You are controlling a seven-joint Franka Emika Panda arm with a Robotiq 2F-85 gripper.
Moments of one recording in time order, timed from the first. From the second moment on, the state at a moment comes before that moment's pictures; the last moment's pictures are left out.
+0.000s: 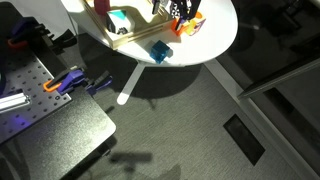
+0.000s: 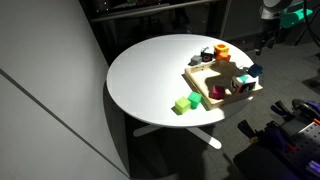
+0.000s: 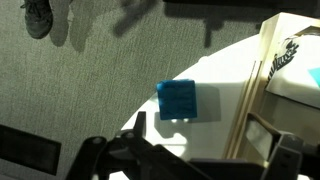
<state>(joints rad) -0.10 0.26 -0.19 -2.20 -0.15 2.29 -0.22</state>
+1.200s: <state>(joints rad) -0.13 0.34 -0.19 -2.23 -0.15 2.48 -0.22</state>
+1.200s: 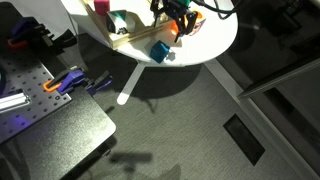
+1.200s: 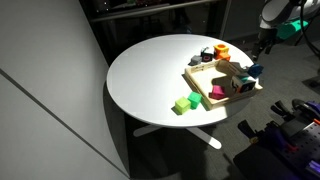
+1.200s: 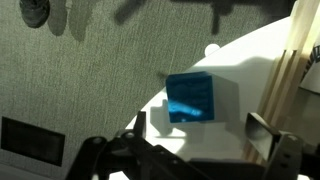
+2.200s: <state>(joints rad) -0.15 0.45 -0.18 -2.25 -0.15 2.62 -0.22</state>
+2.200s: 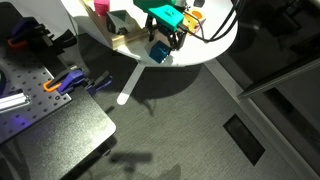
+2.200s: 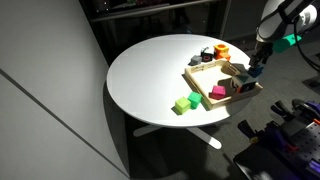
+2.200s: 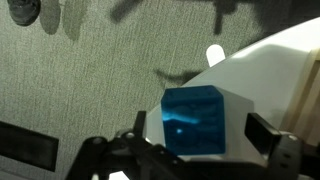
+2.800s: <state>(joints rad) -0.15 0.48 -0.17 -2.23 -0.15 2.62 -0.22</state>
